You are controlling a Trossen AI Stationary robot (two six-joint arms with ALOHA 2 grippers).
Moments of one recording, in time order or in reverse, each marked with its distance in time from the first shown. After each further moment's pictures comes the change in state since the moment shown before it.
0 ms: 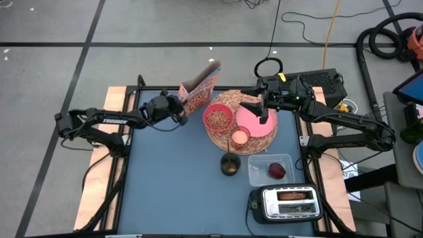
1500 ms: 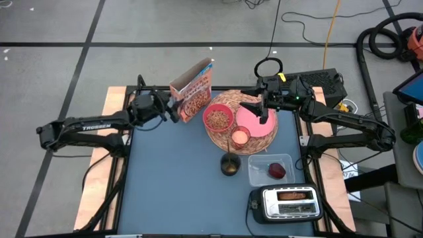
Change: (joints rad) left arm -0.022 -0.312 0.001 -0.122 0.002 -0.017; right arm 0.000 0.000 0.000 0.000 0.000 0.000
